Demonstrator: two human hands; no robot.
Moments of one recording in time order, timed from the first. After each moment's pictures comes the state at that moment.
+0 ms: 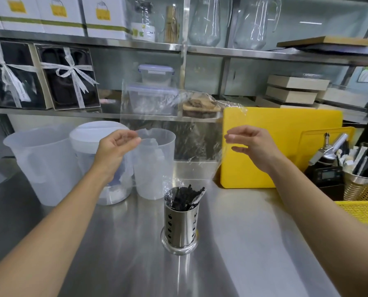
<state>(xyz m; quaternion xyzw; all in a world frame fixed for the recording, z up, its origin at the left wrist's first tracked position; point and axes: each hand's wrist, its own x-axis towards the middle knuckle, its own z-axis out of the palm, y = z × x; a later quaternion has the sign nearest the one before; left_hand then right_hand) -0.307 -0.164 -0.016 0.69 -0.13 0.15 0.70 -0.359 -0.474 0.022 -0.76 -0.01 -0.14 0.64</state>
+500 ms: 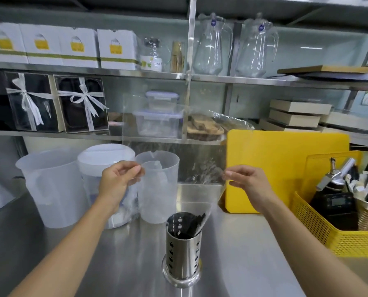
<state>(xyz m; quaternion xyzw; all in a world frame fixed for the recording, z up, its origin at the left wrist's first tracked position) -0.317 -0.169 -0.021 0.65 -0.07 0.16 0.74 -0.360 -0.464 -0.008 -0.74 -0.01 -0.16 0.65</state>
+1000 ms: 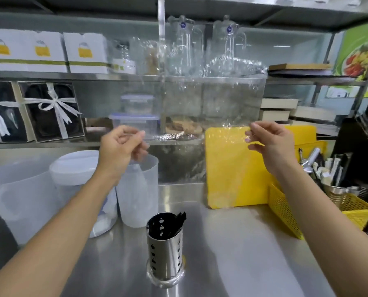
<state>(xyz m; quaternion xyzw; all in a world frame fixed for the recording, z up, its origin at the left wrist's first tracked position) -0.332 -0.230 0.058 0.66 -0.21 0.19 0.70 -0.386 -0.533 0.066 -0.63 -0.04 -0.36 0.68</state>
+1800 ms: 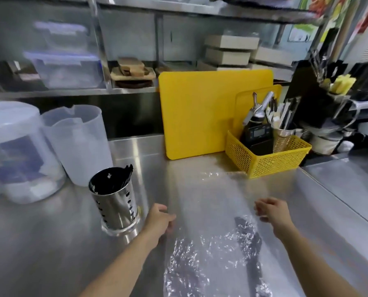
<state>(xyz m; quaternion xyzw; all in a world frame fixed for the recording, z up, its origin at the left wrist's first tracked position) -0.405 -0.389 -0.212 0.76 0.05 -0.23 0.61 -0.516 -0.661 -0.198 -0.68 0.38 -0.18 0.60</state>
